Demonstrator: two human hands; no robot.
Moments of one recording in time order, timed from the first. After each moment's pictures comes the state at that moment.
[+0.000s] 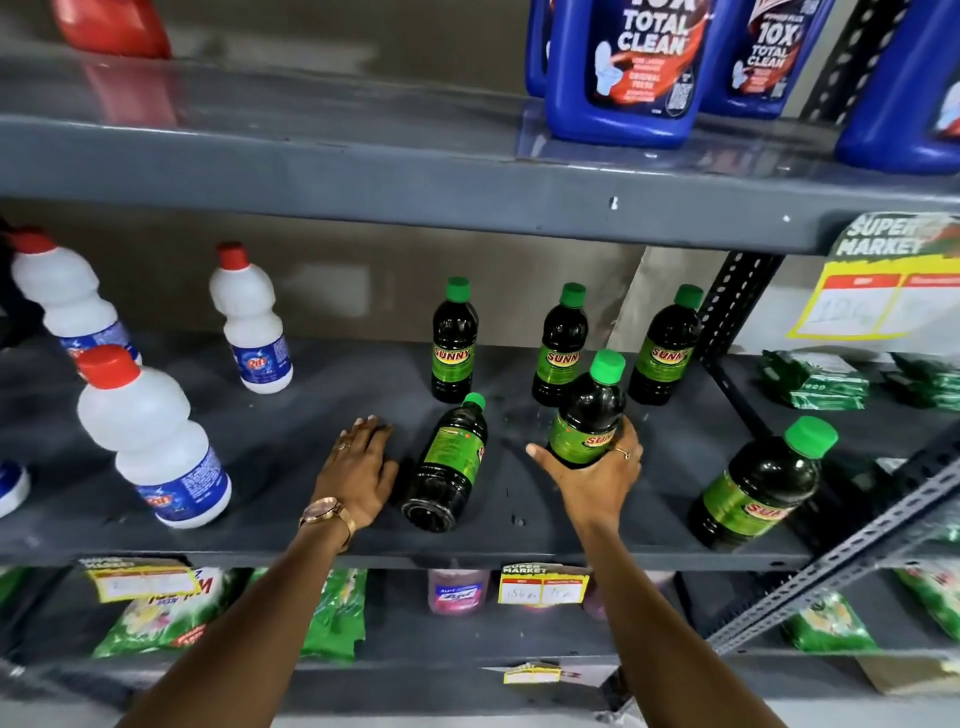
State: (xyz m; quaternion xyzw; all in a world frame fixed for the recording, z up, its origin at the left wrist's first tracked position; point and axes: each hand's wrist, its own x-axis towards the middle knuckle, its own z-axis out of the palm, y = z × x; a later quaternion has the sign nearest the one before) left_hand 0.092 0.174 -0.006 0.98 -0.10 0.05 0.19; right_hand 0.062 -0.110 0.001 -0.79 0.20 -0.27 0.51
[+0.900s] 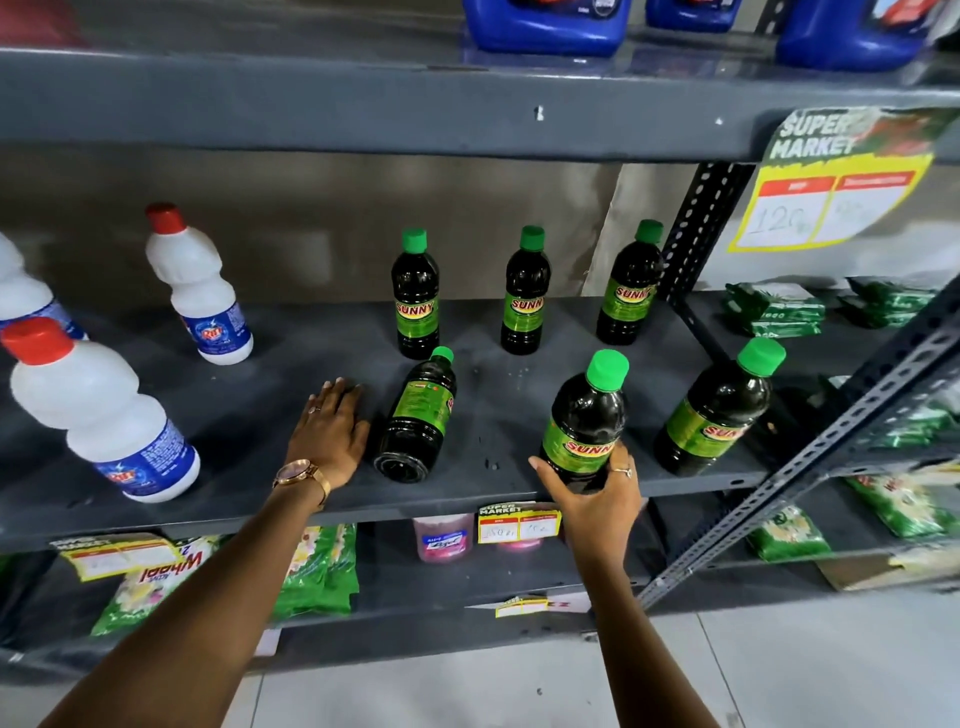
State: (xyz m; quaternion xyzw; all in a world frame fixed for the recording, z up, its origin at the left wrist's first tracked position) left_hand 0.091 0.171 -0.006 0.98 -0.10 0.06 0.18; right_hand -0.035 -0.116 -0.021 -0.80 0.19 -0.32 0.47
